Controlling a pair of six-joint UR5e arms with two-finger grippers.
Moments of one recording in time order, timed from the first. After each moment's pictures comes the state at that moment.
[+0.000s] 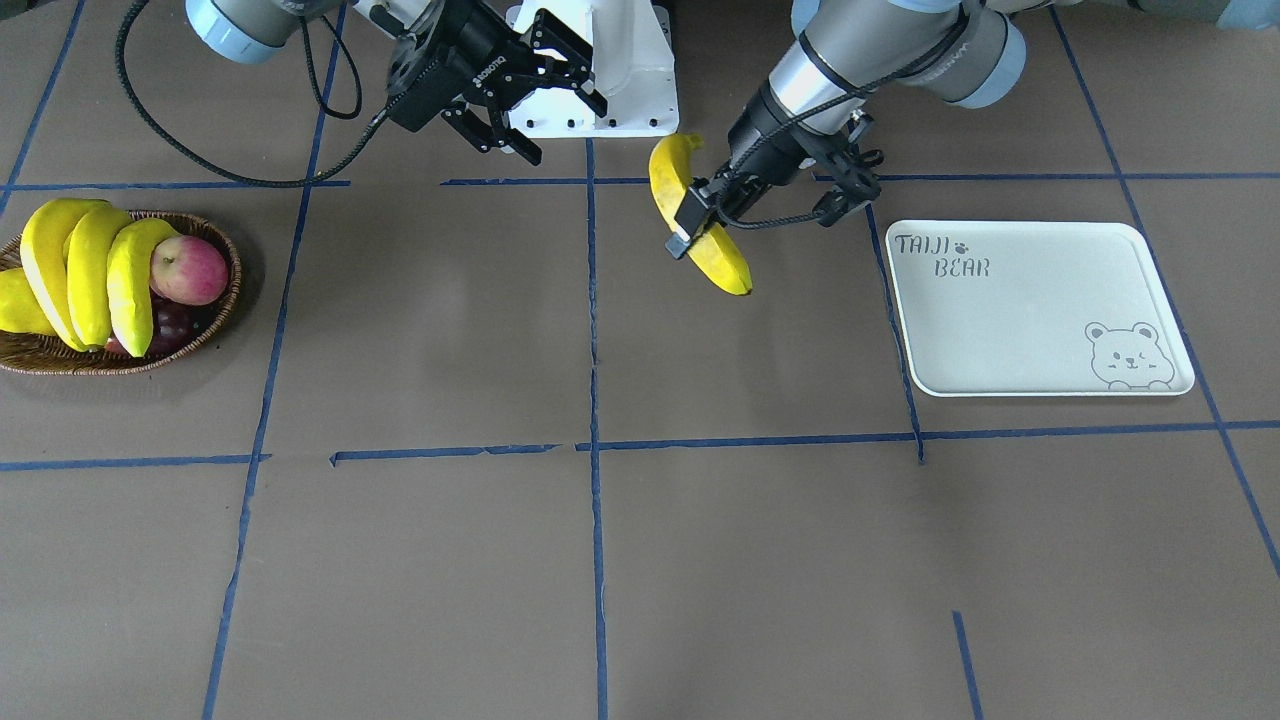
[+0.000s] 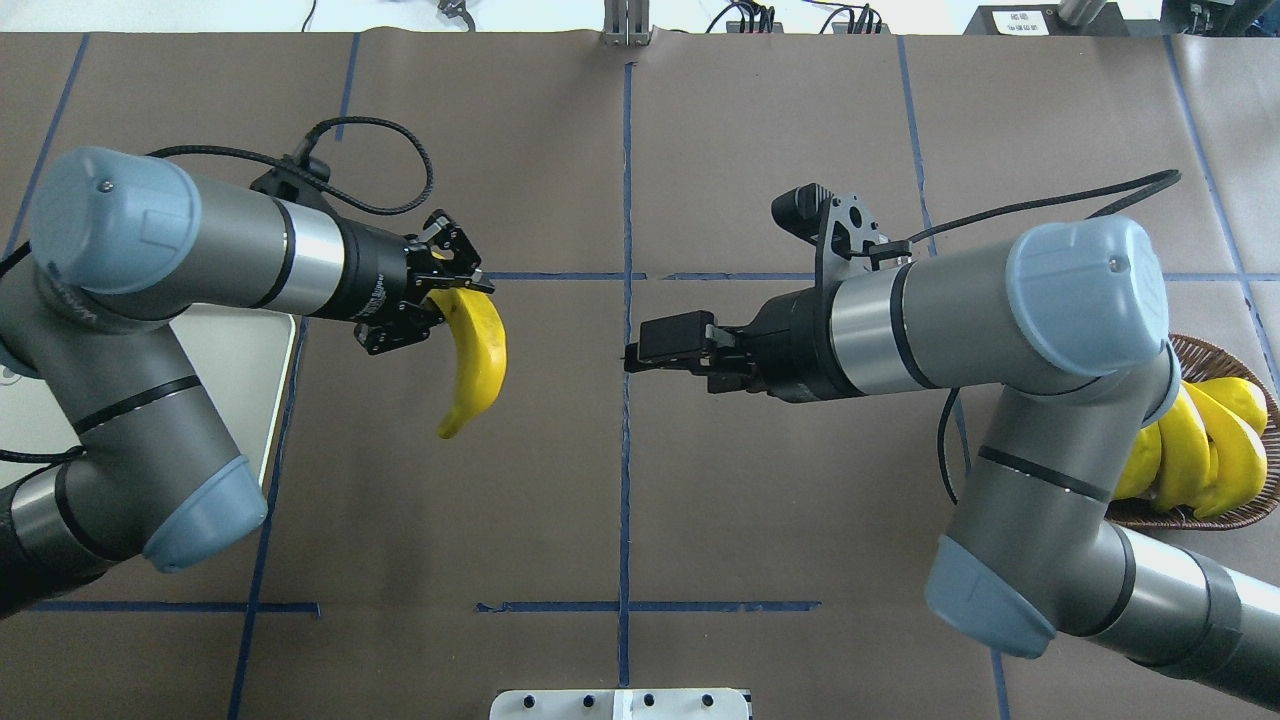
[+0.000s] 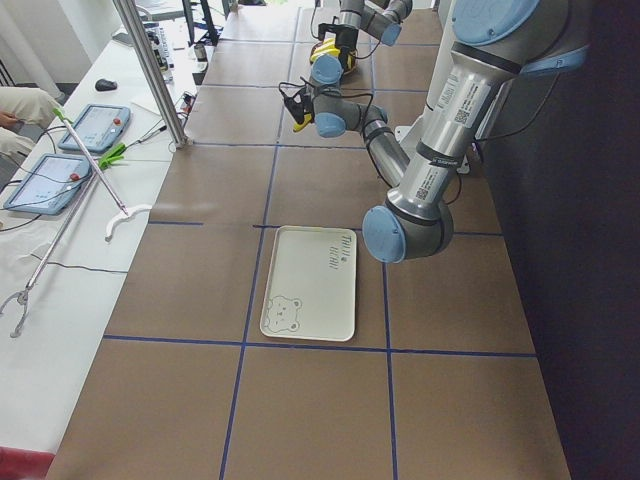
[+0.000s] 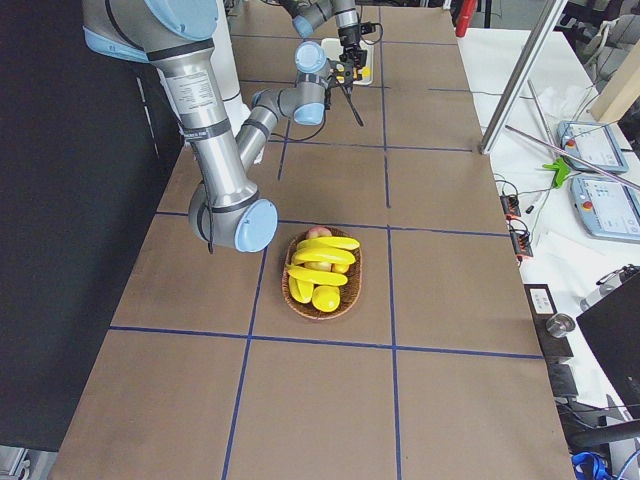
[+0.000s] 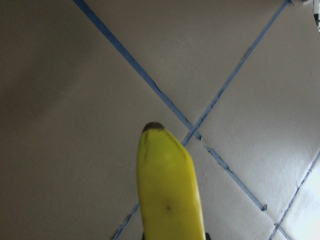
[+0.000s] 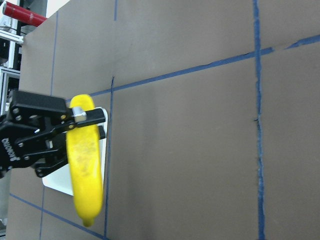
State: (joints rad) left arm -0.69 -1.94 -1.93 -2.09 -1.92 -2.06; right arm 0.58 -1.16 2.01 -0.96 2.00 1.50
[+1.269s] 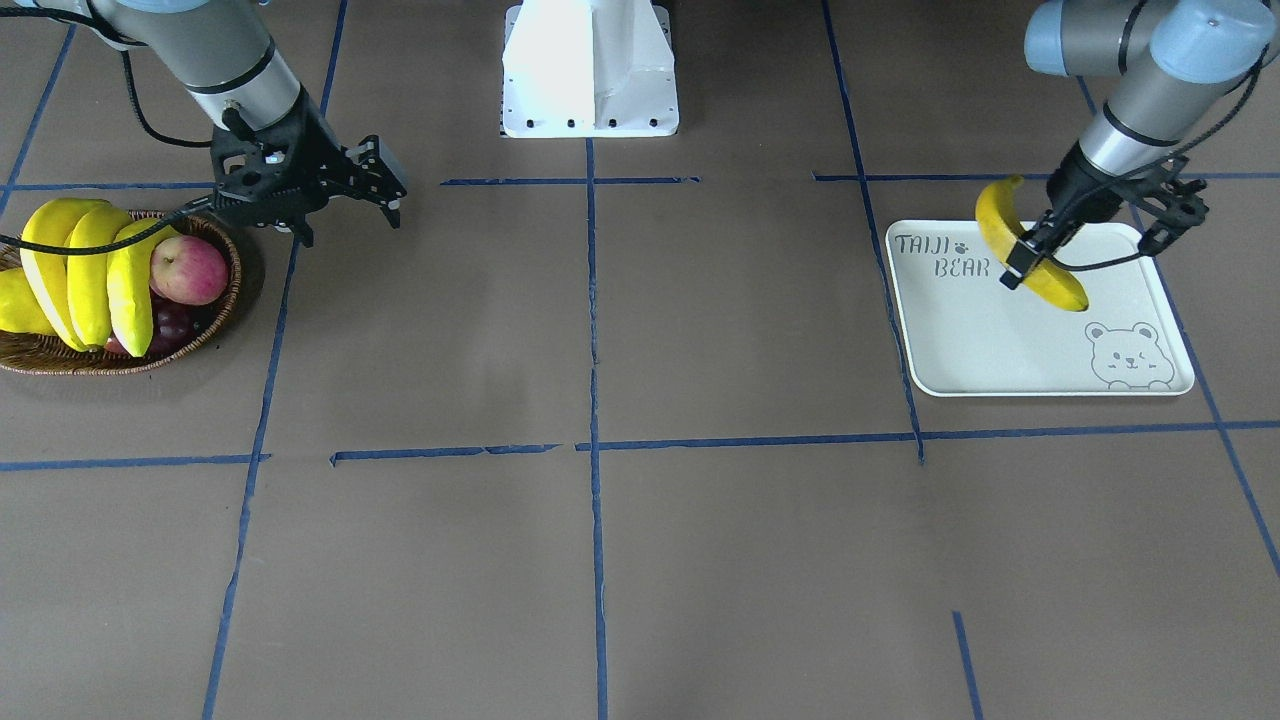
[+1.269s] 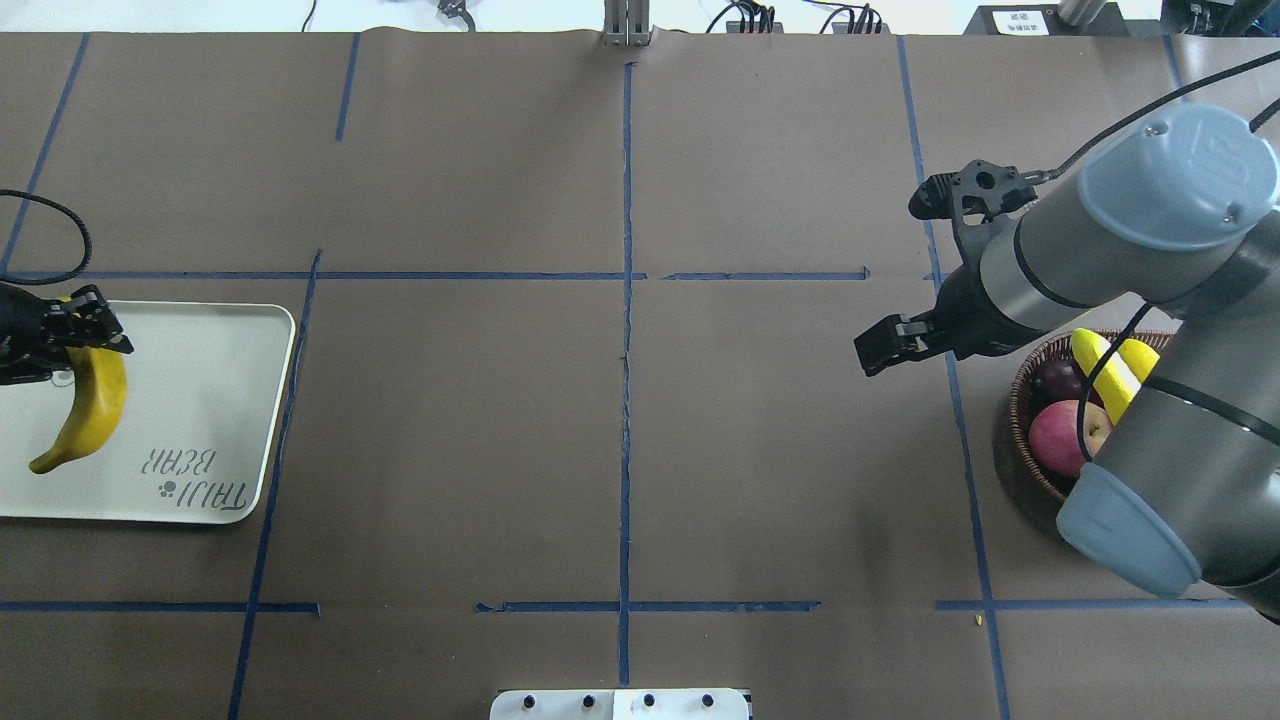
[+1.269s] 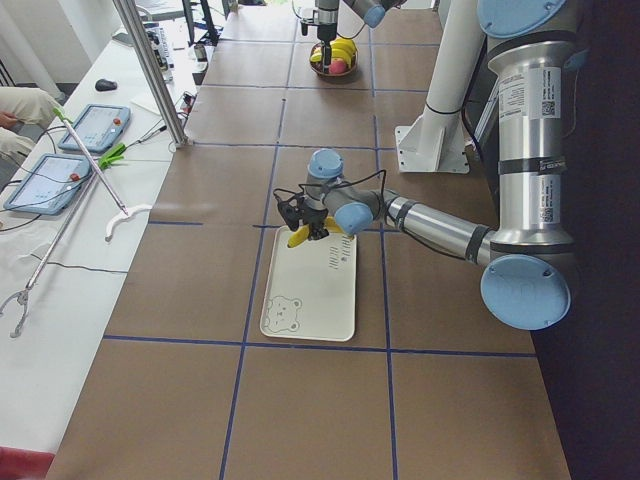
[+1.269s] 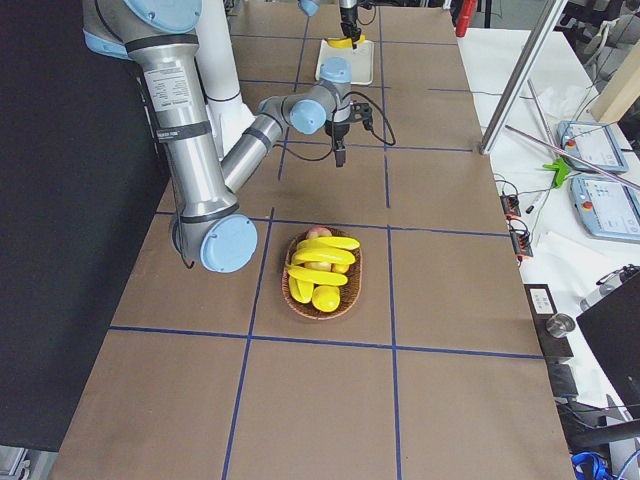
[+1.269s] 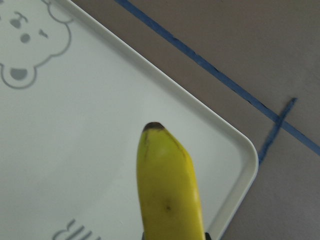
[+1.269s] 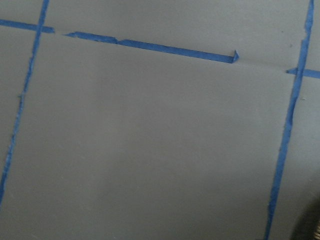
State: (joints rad) left arm -0.96 -1.46 -1.81 -2.17 -2.07 -1.49; right arm 0.75 -1.31 2.13 -1.65 2.07 0.82
